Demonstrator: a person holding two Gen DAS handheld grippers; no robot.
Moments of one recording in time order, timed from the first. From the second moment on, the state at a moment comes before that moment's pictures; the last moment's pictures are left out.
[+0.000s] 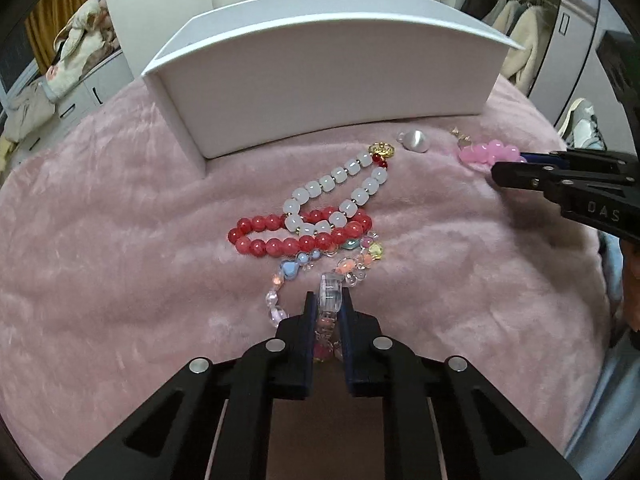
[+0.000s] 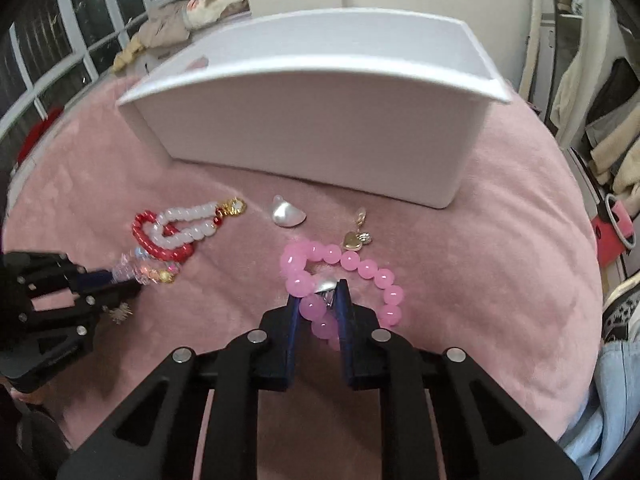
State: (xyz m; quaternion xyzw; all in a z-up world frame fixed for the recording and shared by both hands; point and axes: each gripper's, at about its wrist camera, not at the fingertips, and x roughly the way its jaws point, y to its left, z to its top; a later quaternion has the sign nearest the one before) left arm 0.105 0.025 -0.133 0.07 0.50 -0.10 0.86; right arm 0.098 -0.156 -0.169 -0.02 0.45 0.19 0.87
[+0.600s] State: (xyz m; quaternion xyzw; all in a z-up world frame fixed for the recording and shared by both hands) left arm 0.081 0.031 -0.074 0.06 0.45 -0.12 0.88; right arm 0.057 -0.173 -0.116 0.06 0.41 0.21 0.88
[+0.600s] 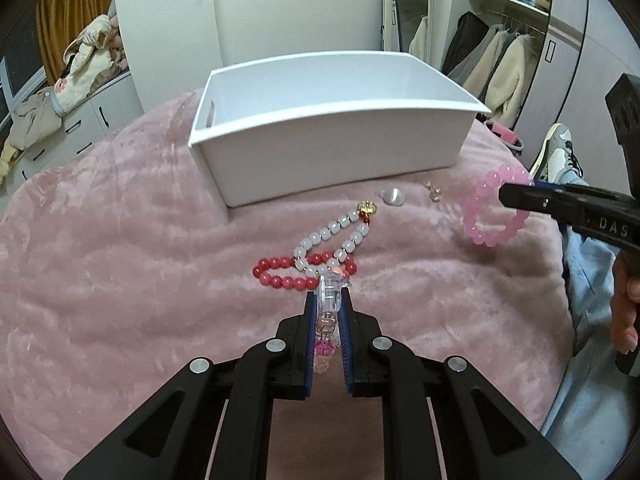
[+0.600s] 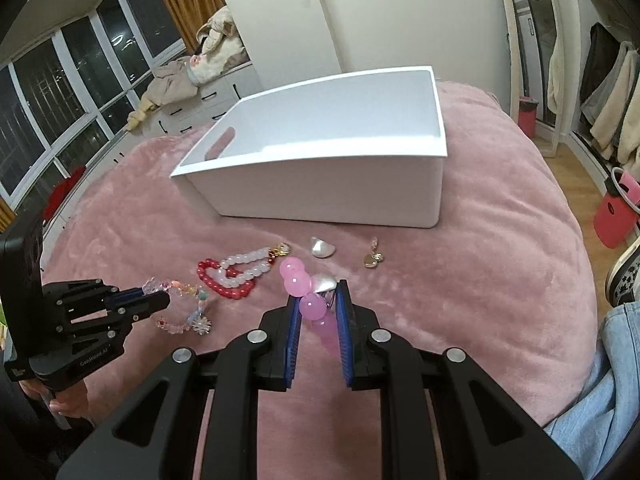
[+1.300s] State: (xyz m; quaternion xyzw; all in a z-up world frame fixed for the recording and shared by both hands) left arm 0.080 0.022 -0.114 0.08 0.49 -0.13 0.86; right arm 0.065 -0.158 -0.165 0.03 0.50 0.19 0.84
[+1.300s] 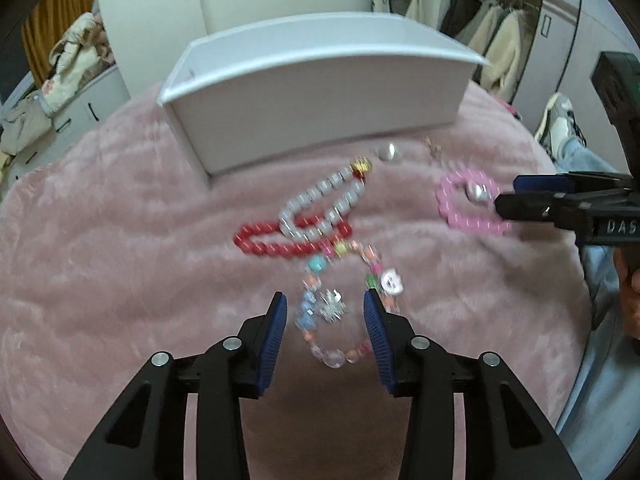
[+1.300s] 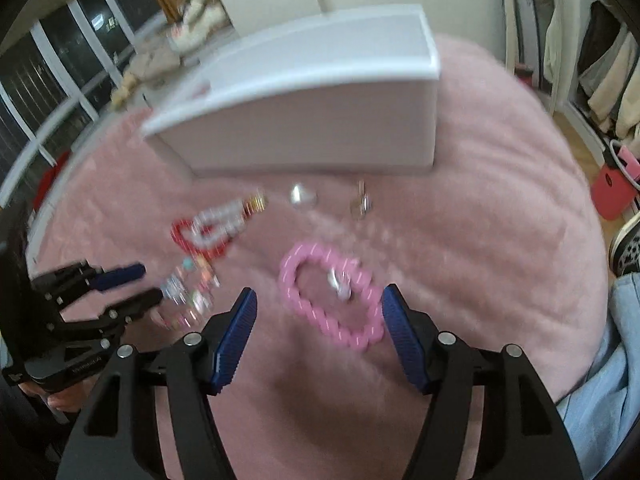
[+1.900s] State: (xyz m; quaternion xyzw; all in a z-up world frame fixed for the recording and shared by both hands) left arm 0.079 0.030 -0.123 0.06 0.51 -0.13 0.85; right arm 0.061 -0.148 -0.163 0.02 0.48 0.20 0.86
